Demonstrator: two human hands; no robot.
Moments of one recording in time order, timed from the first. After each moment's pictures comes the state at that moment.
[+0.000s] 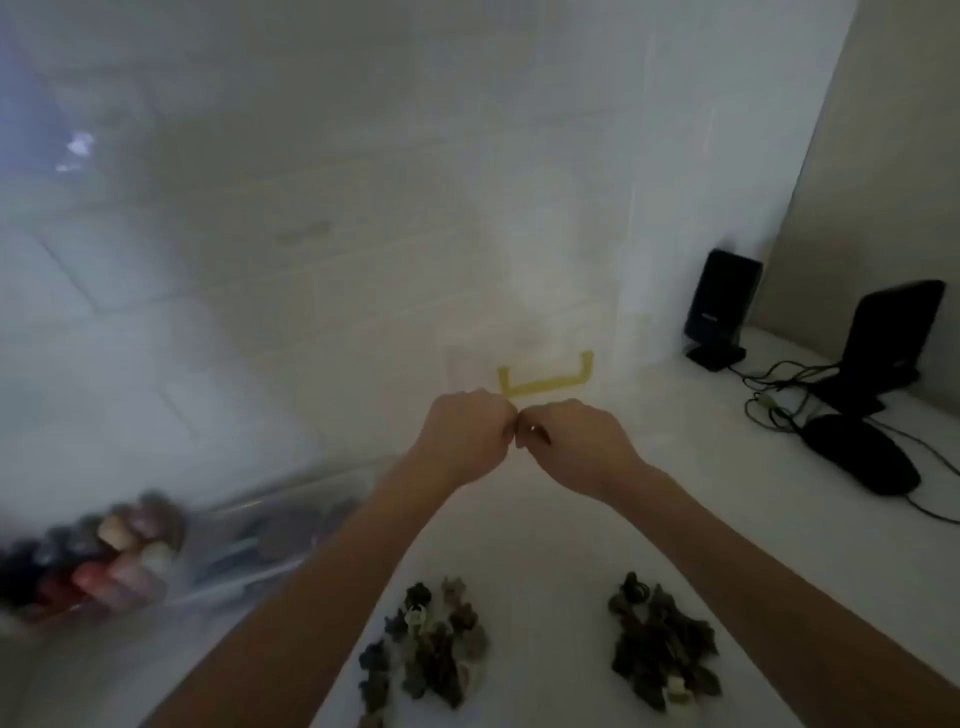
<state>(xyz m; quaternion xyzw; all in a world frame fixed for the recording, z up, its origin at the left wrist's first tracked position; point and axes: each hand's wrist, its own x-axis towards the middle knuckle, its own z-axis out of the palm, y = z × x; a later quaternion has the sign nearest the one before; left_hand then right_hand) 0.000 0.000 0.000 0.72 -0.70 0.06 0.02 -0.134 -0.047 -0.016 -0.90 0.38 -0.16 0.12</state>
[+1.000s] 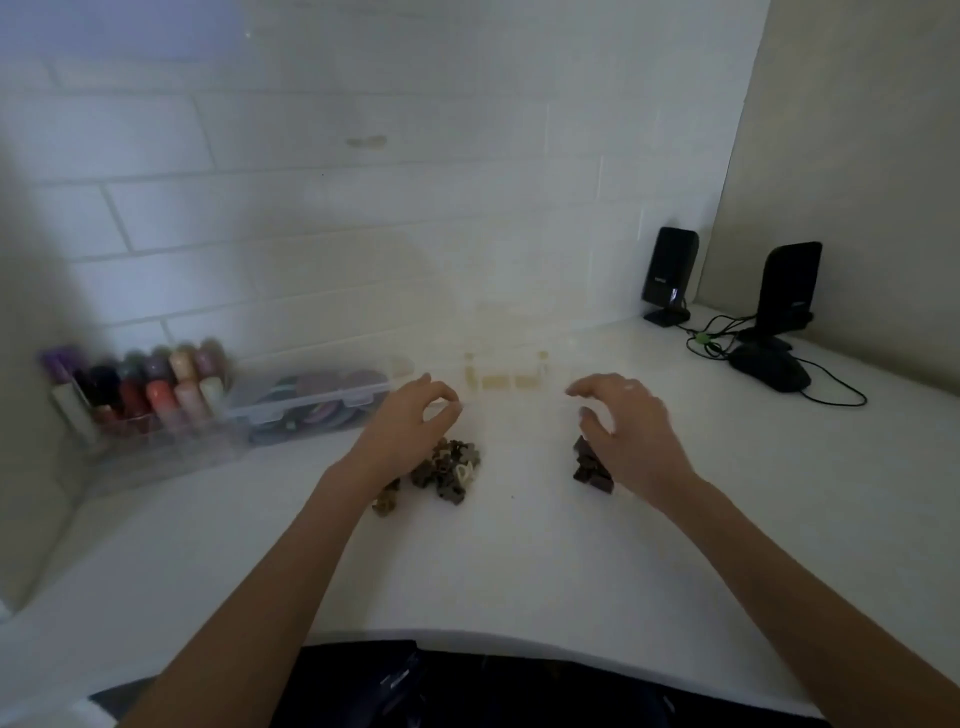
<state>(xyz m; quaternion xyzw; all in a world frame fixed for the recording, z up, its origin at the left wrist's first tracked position) 0.006 0.163 -0.096 0.68 -0.63 -0.10 0.36 -0.237 0.083 -0.099 -0.85 0.39 -0.36 0.10</state>
